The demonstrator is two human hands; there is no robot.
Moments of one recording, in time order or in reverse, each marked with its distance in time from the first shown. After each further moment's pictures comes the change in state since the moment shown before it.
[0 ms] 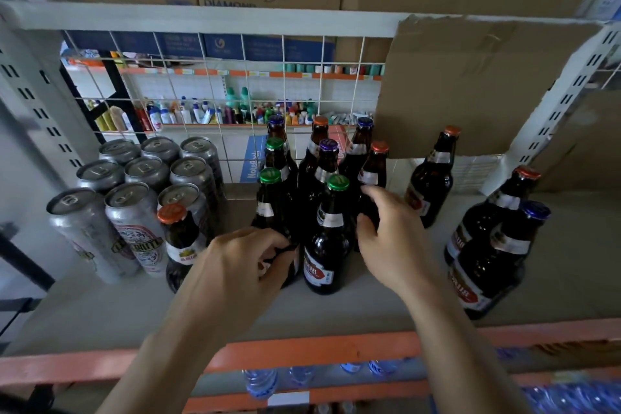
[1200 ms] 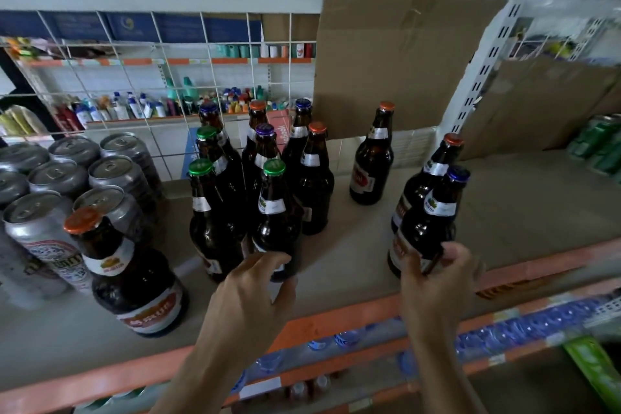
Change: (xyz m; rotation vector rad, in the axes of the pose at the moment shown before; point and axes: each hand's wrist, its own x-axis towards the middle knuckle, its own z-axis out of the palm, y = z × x) left_hand -0.018 0.027 0.084 -0.129 -0.120 -0.125; right_hand -0.085 0.100 -0.005 0.071 0.726 0.517
